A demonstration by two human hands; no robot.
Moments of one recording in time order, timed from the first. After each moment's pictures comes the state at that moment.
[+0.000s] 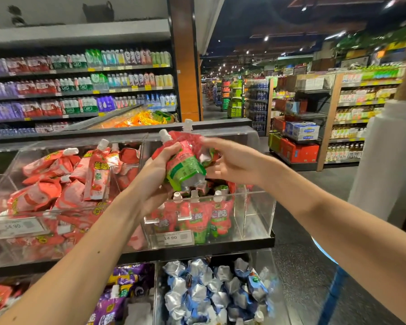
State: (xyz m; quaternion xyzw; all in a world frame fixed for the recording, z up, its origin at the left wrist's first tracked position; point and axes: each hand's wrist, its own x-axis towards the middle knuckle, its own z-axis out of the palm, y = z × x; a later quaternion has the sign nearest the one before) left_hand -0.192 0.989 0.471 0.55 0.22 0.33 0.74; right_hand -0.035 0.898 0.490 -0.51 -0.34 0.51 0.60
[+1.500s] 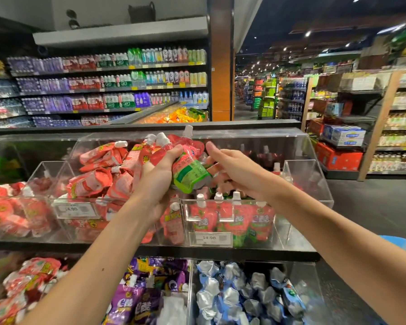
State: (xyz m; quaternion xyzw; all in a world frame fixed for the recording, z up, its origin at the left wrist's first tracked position) left_hand -0.249 1.026 0.463 0.49 0.33 0.44 0.68; right_hand -0.100 0.943 0.476 -0.63 -0.48 0.33 0.50
